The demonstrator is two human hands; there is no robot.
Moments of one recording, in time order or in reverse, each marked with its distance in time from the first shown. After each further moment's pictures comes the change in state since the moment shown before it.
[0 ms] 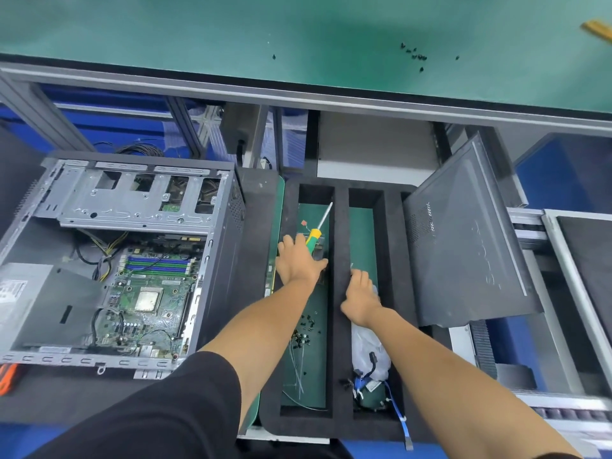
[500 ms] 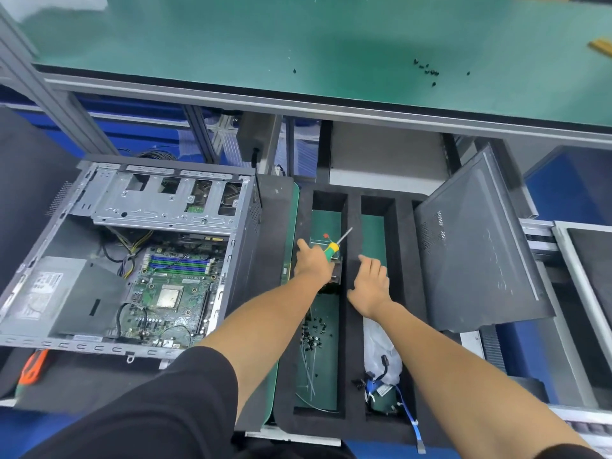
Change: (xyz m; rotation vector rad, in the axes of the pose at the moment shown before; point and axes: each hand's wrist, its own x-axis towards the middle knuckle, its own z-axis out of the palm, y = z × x) left_hand 0.003 -0.003 -0.018 -0.059 -0.252 0.029; right_hand -0.001 -0.028 -0.017 -0.068 0.191 -0.045
